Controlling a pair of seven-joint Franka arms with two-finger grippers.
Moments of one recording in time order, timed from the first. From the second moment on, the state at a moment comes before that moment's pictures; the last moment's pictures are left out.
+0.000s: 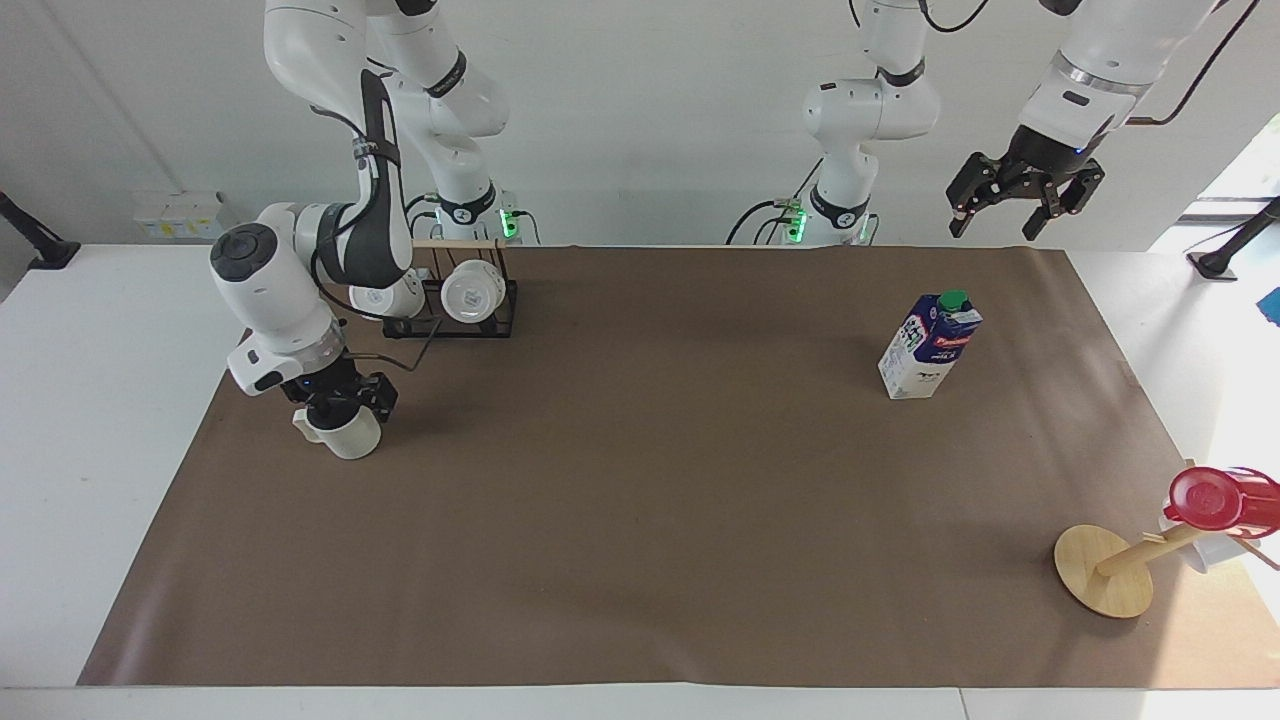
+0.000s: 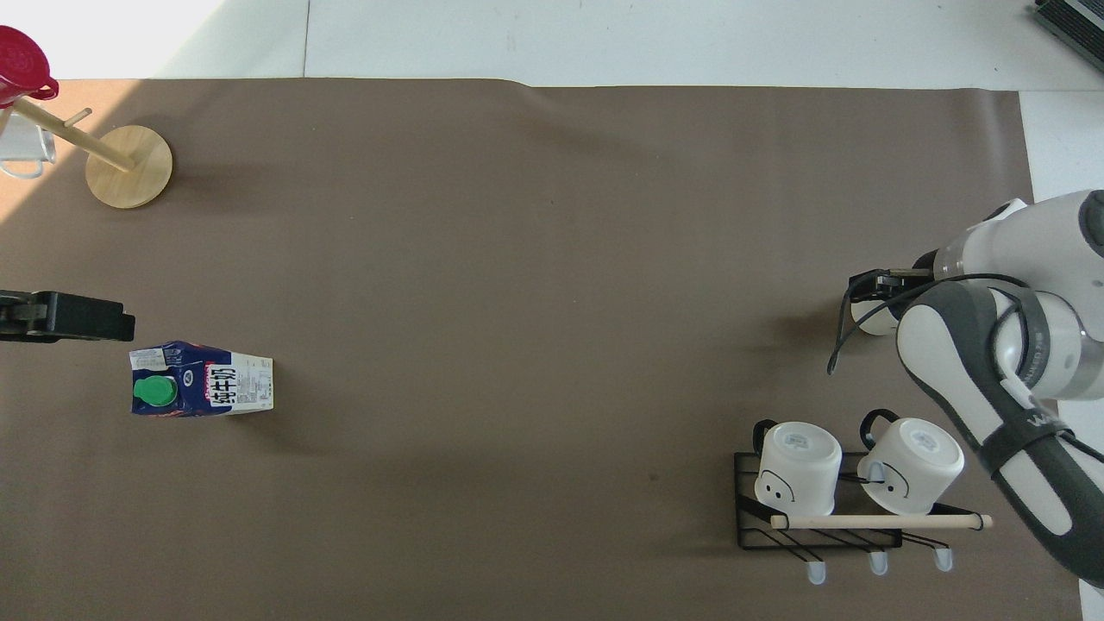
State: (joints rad) left arm -0.03 -0.17 -0.03 -1.73 -0.06 1.55 -0.02; right arm -0.16 0.21 0.06 -2.05 -0.07 2.30 0.01
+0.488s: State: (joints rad) left arm -0.01 -0.22 -0.02 -1.87 -0.06 1.61 -0.01; right arm -0.16 0.21 0.06 -2.07 -0.07 2.30 0.01
